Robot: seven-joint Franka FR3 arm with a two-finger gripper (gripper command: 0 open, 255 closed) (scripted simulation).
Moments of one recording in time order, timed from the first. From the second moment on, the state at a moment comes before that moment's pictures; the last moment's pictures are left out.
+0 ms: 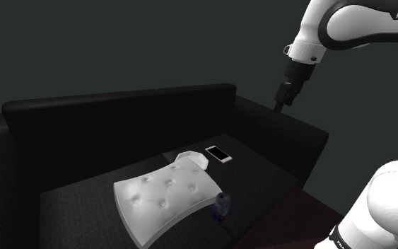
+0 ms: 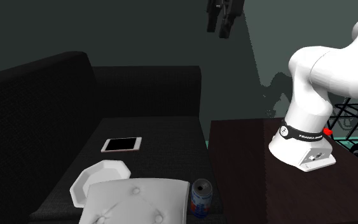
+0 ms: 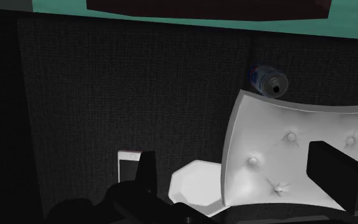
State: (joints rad) arm -0.02 -0.75 0.02 -2.38 -0.06 1.72 -0.07
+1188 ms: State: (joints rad) arm 0.03 -0.61 0.26 -2.76 0.01 2.24 0.24
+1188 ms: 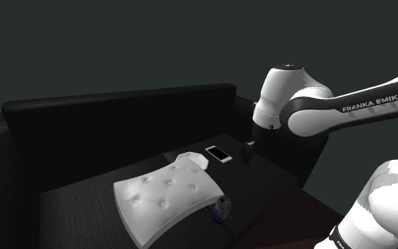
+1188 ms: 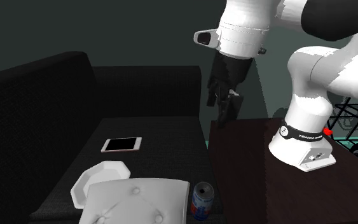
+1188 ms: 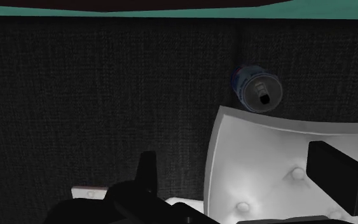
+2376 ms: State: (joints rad) arm -0.20 0.11 0.58 -2.70 -0.74 2.75 1.12
